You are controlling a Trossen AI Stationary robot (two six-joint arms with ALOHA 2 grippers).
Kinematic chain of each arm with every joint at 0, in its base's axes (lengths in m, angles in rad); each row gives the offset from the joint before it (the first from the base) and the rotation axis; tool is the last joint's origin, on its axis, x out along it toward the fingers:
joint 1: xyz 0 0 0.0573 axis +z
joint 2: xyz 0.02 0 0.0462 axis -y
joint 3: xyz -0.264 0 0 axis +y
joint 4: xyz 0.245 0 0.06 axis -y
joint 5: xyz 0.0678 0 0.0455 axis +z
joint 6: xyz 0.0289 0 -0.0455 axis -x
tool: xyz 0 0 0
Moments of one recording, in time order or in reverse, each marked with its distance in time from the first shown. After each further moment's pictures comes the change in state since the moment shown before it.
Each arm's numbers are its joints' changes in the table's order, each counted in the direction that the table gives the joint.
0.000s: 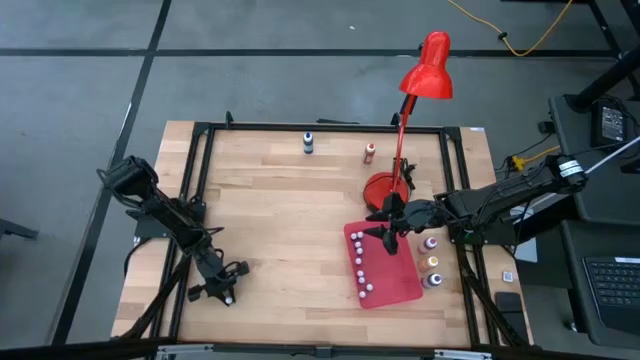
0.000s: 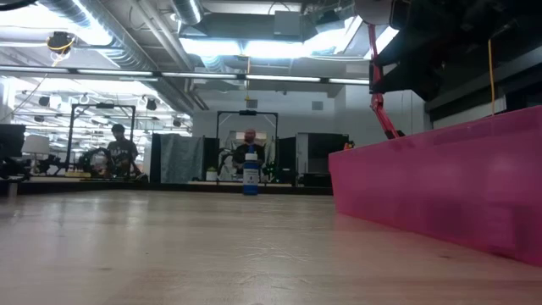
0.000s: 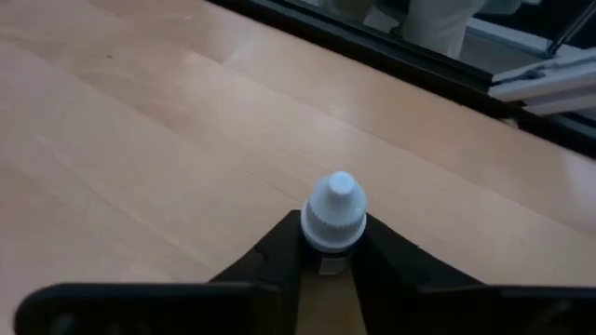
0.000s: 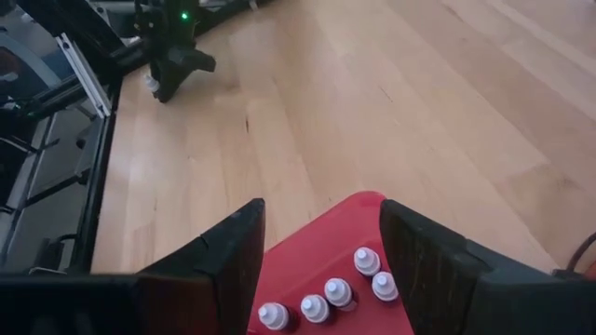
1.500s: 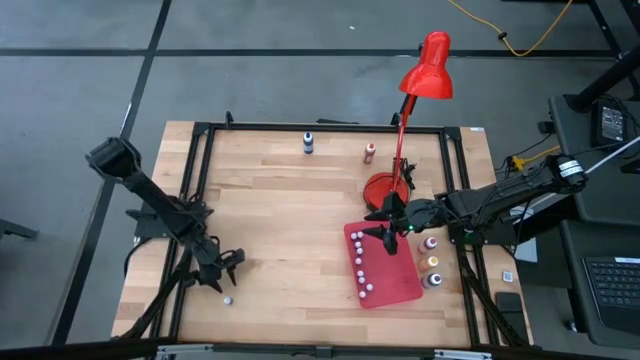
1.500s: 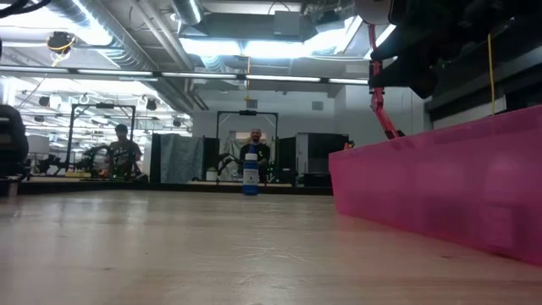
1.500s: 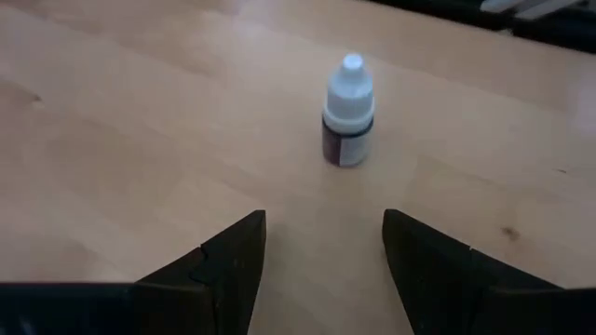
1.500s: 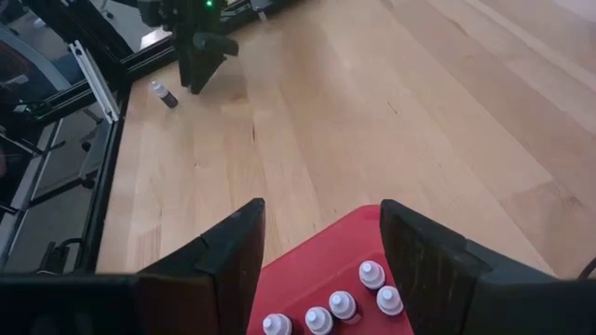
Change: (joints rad) left arm 0.073 0.336 0.074 -0.316 -0.001 -0.192; right arm -0.002 0.000 0.000 0.032 0.000 0.027
